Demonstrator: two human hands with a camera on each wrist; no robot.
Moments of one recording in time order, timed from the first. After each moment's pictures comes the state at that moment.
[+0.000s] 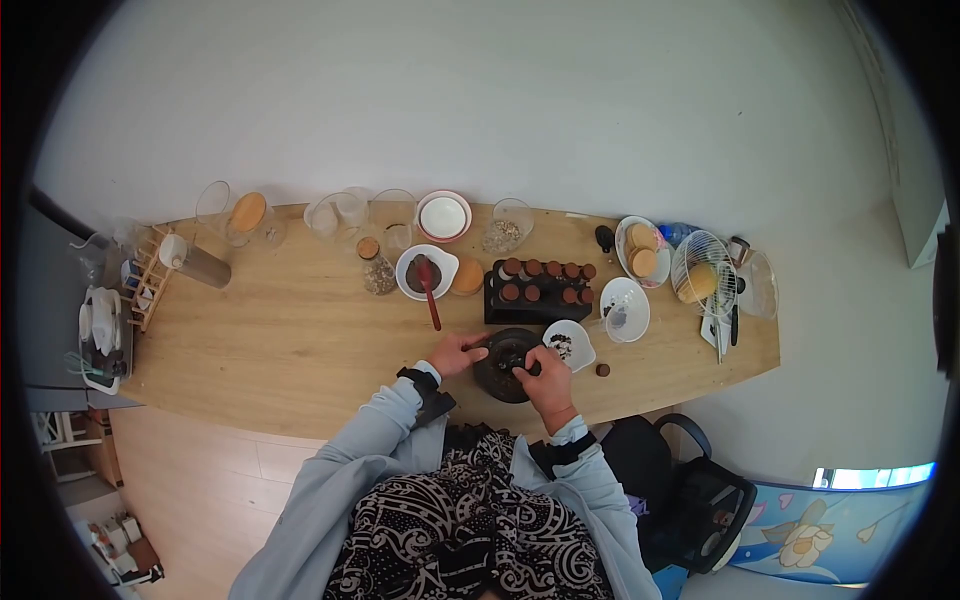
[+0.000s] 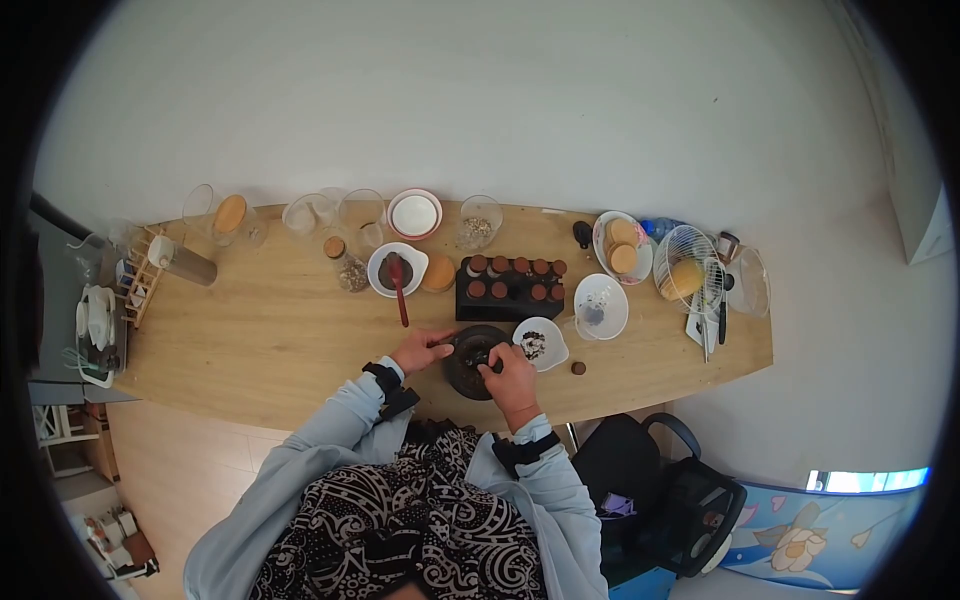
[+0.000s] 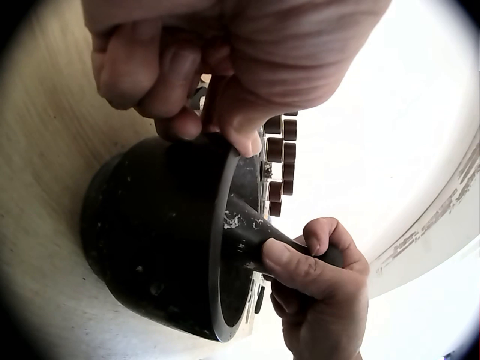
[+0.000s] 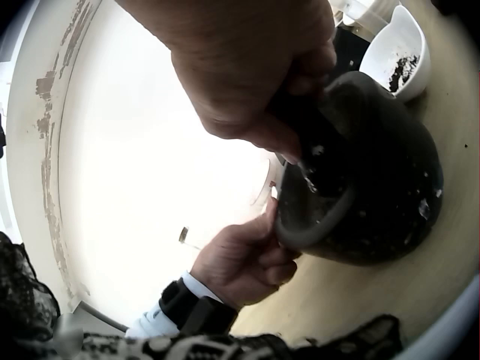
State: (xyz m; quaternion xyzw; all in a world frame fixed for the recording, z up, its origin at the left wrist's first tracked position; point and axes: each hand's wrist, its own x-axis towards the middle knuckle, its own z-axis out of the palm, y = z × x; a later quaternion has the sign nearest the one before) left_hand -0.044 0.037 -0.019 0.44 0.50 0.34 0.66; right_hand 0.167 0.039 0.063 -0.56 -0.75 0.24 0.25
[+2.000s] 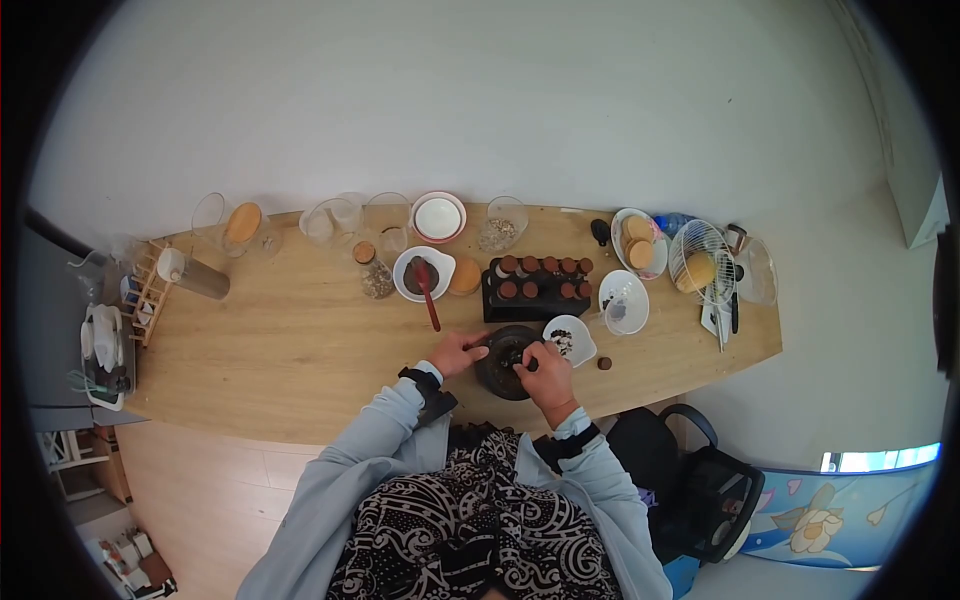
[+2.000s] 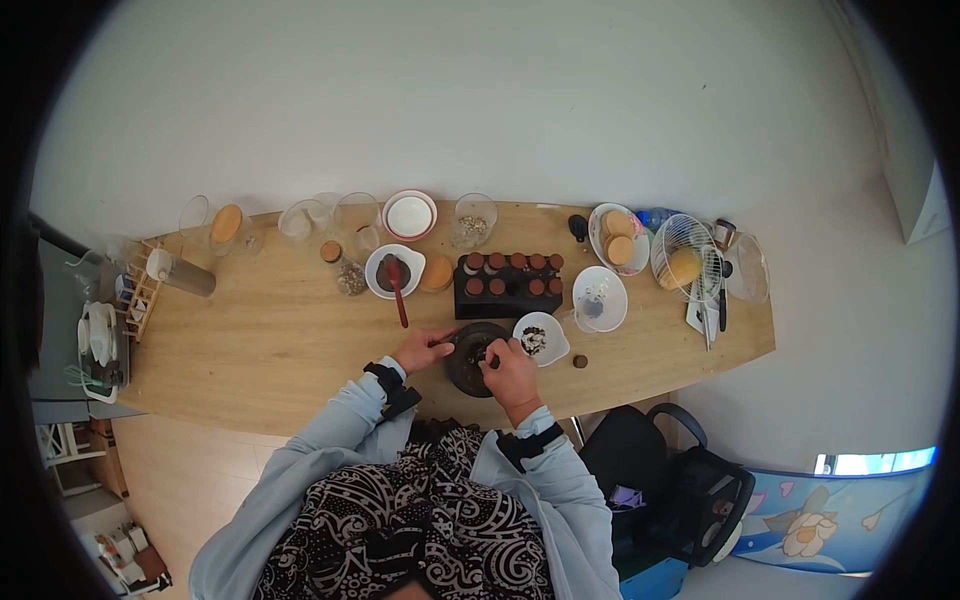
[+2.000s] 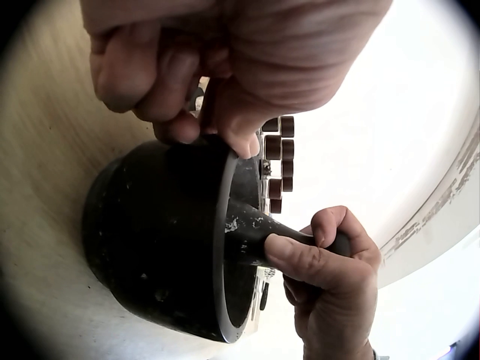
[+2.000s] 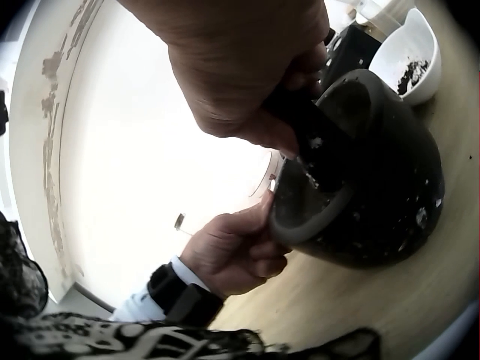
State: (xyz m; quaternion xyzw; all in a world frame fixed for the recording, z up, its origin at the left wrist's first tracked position) left_hand -0.041 0.040 -0.054 0.47 0.49 0.36 0.64; right_hand 0.163 0.038 0.063 -0.56 -0.77 0.20 0.23
